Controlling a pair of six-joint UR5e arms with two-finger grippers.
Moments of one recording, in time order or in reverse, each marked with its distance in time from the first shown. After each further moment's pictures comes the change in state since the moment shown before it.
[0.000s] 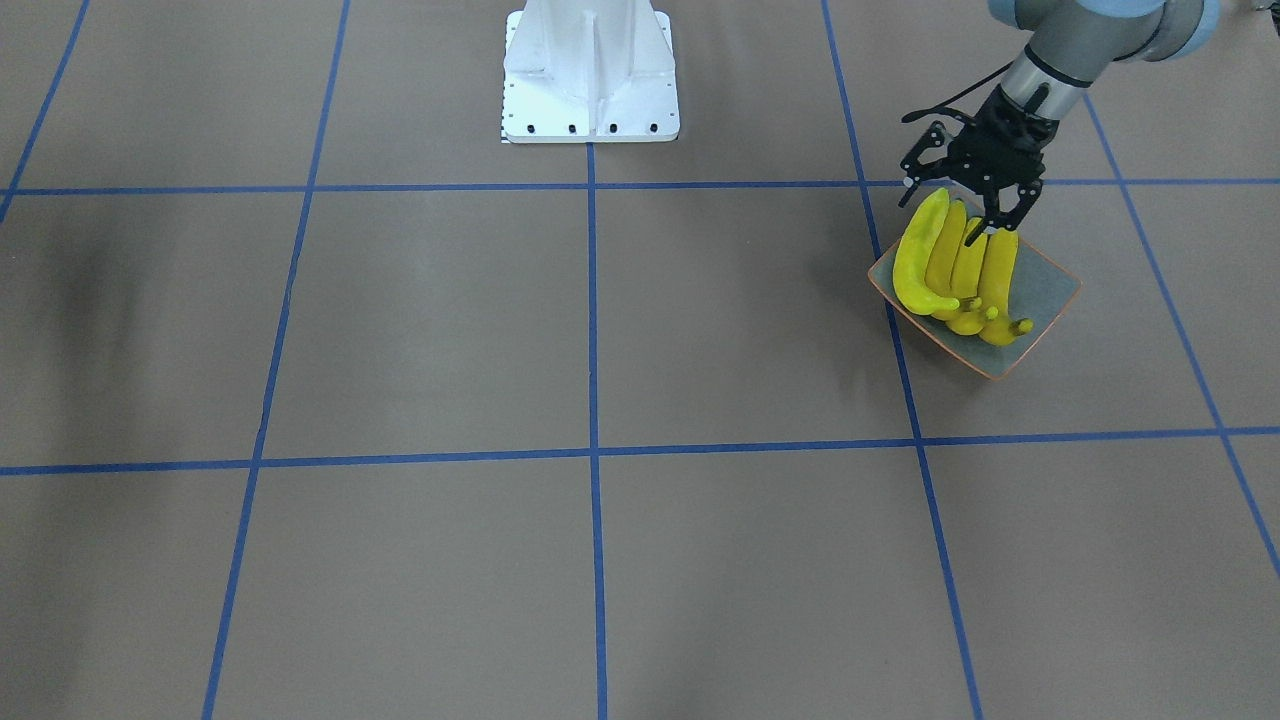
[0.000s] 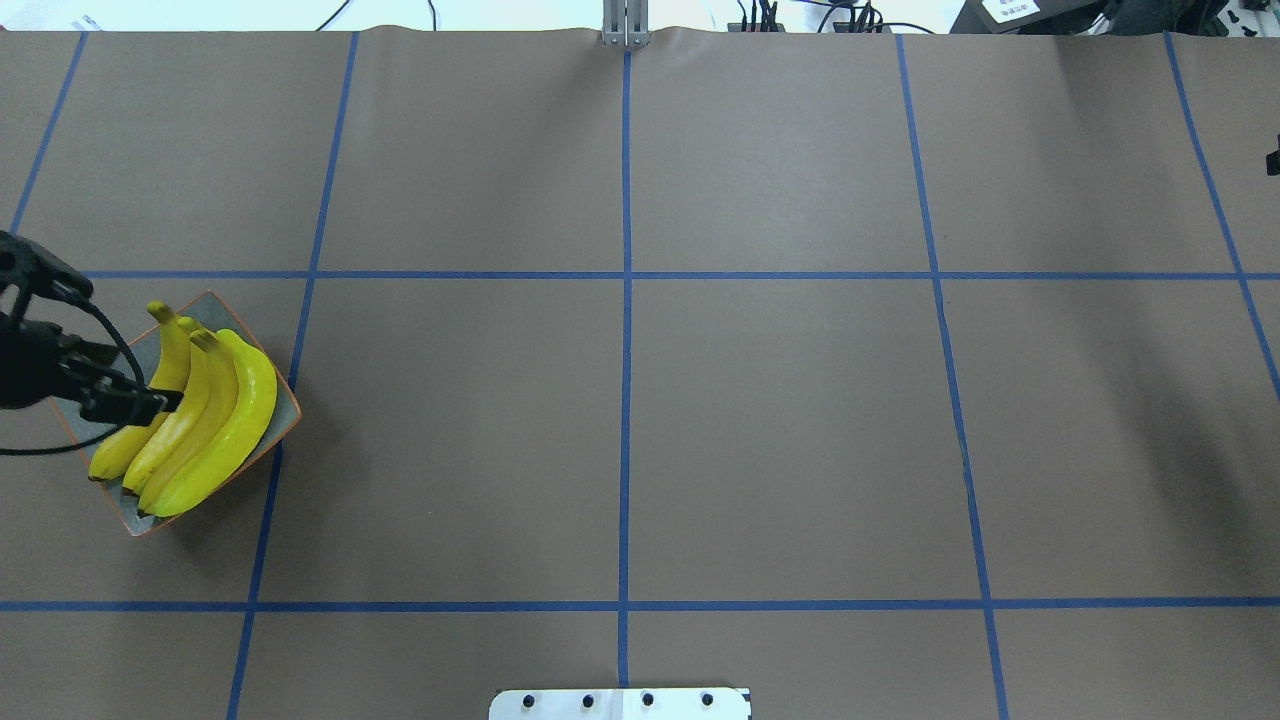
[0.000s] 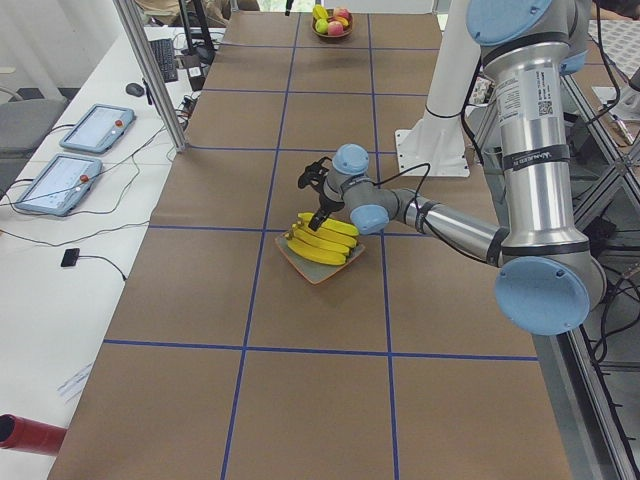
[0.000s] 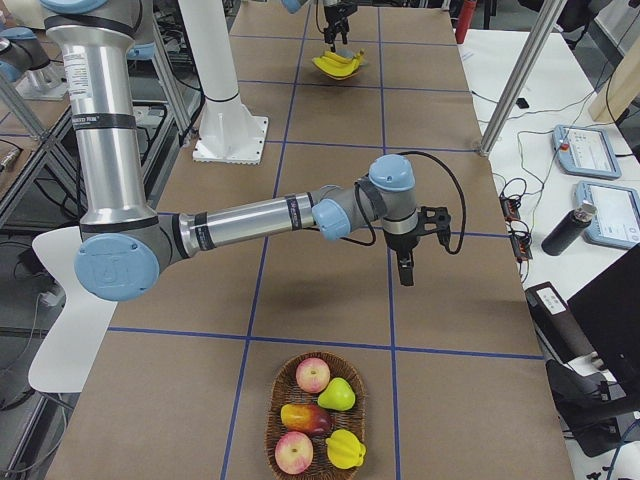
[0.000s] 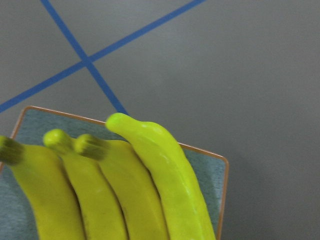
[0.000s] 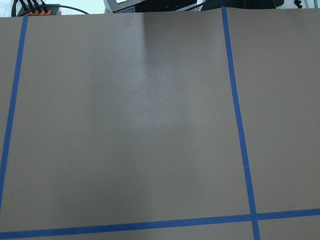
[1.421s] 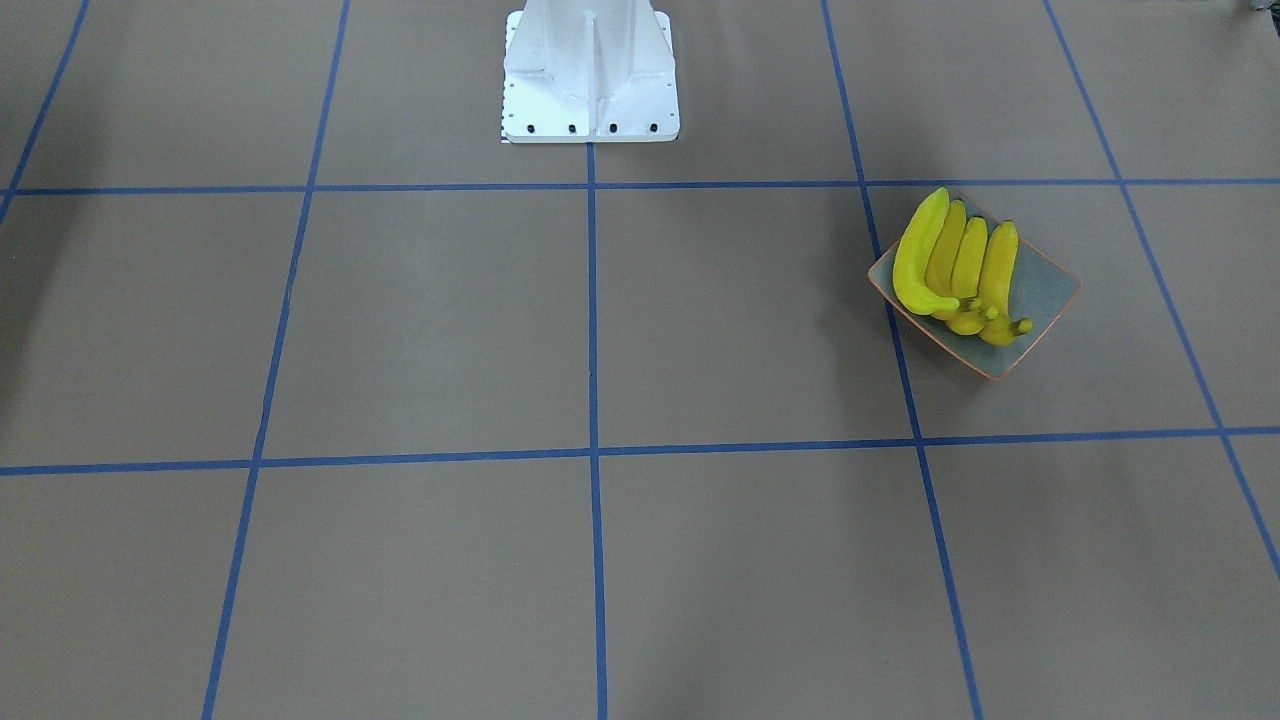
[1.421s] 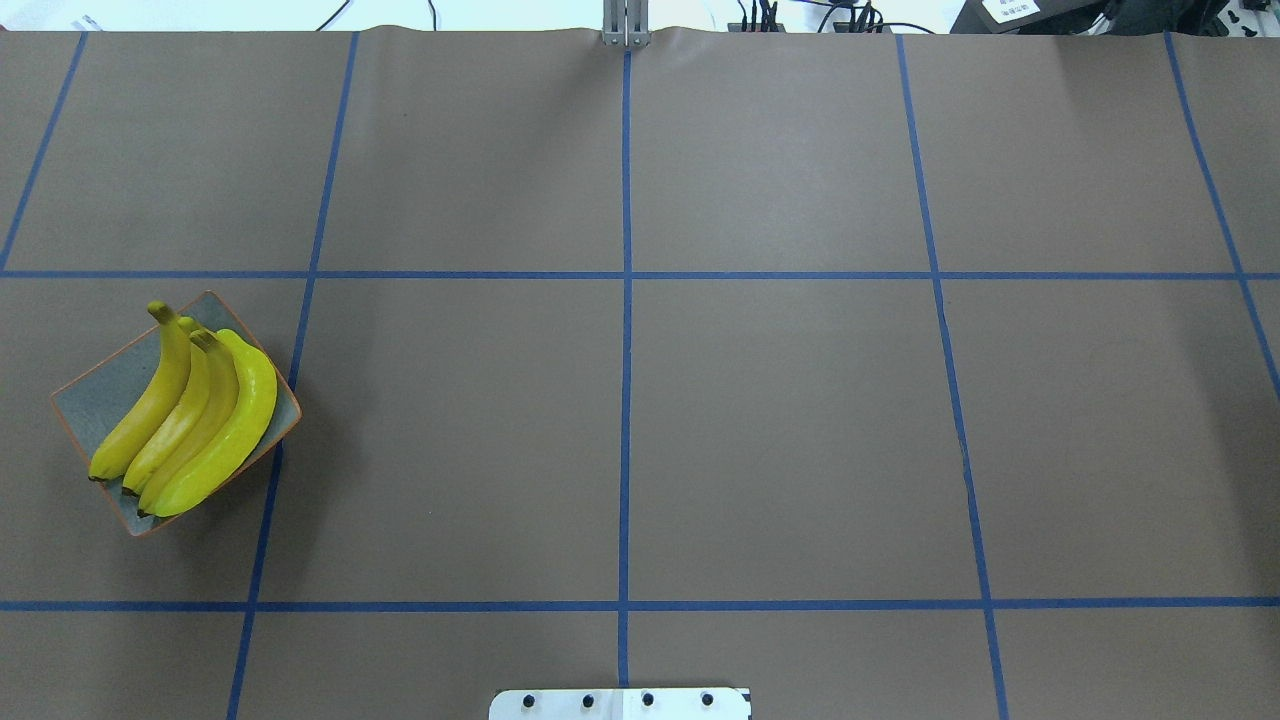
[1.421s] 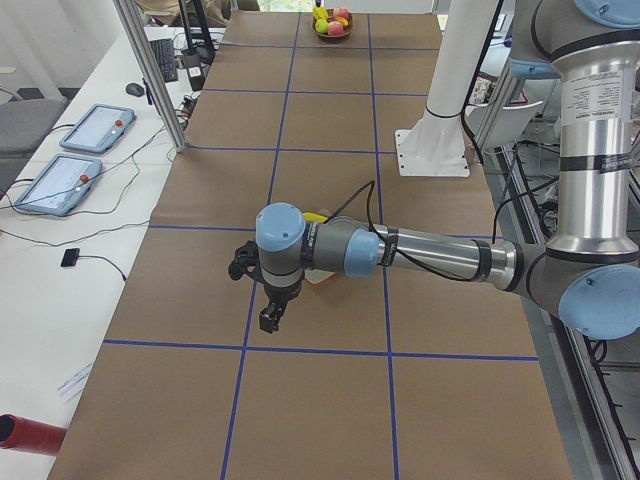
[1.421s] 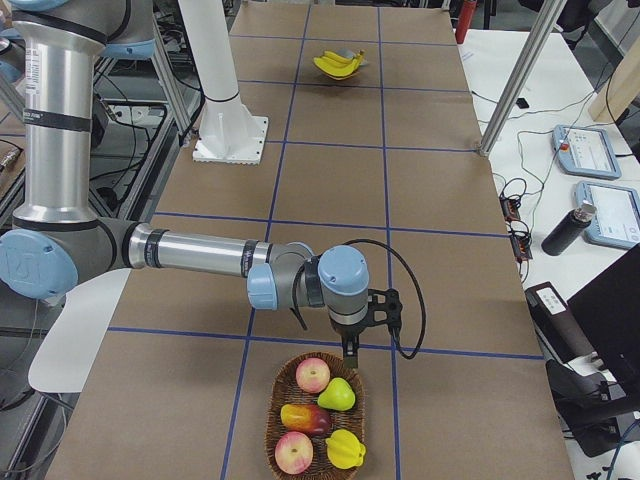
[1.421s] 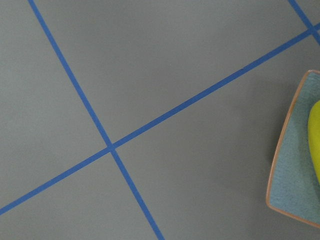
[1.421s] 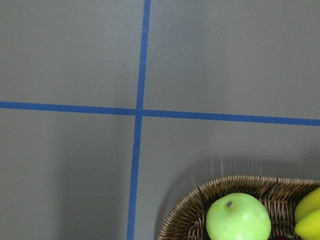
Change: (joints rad) left arm -0.698 -0.077 0.250 0.619 -0.318 0.767; right arm 0.210 -0.189 -0.089 -0.052 0.162 -0.407
